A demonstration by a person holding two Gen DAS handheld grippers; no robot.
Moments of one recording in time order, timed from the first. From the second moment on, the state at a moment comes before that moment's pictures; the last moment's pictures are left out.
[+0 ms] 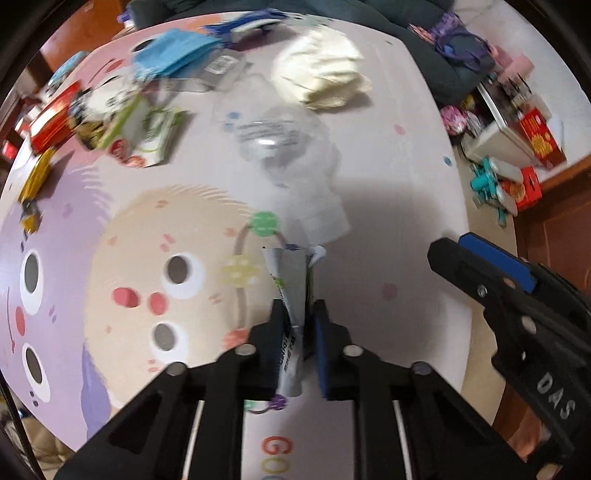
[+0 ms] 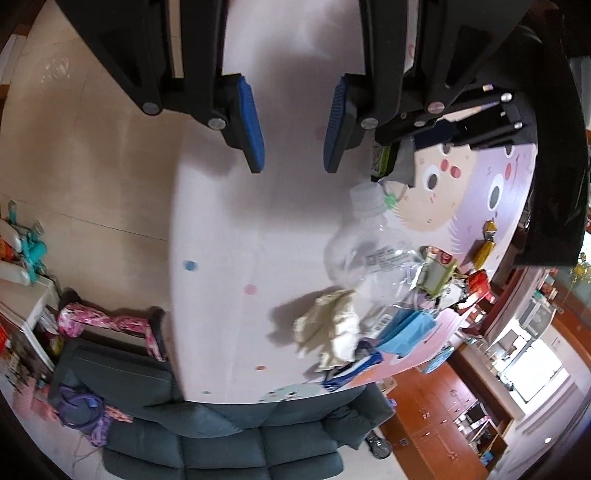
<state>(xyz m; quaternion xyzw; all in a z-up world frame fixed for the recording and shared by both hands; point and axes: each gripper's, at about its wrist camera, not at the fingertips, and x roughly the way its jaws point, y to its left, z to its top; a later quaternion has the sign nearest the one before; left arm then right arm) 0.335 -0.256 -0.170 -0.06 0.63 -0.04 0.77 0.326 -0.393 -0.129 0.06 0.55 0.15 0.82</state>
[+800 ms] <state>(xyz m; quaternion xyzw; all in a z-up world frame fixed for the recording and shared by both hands) 0.335 -0.088 -0.156 -0.20 0.58 0.11 0.78 0.378 -0.259 -0.146 -0.14 0.51 0.15 0.84</state>
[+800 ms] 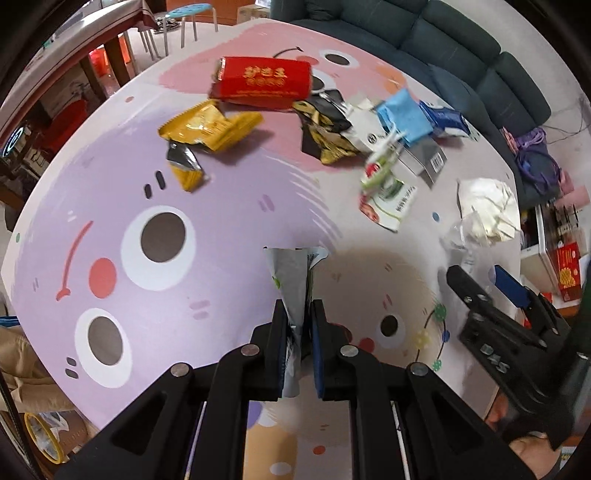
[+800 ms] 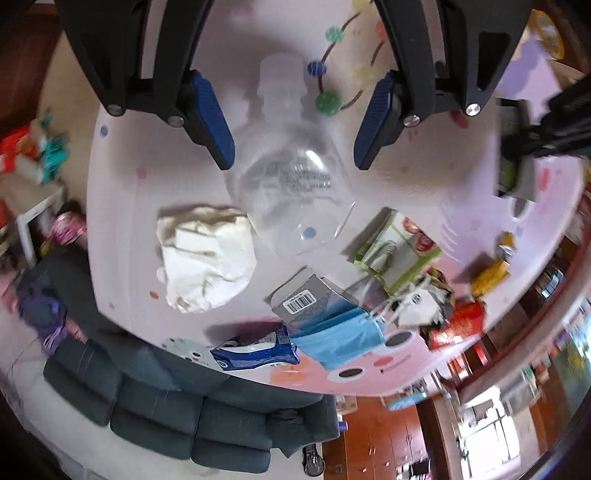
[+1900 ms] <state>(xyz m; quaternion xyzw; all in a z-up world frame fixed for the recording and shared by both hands) 0.230 -0.047 -0.125 -0.12 0.57 0.02 0.81 0.242 -0.256 -0.103 0.09 0.51 0.17 0.84</state>
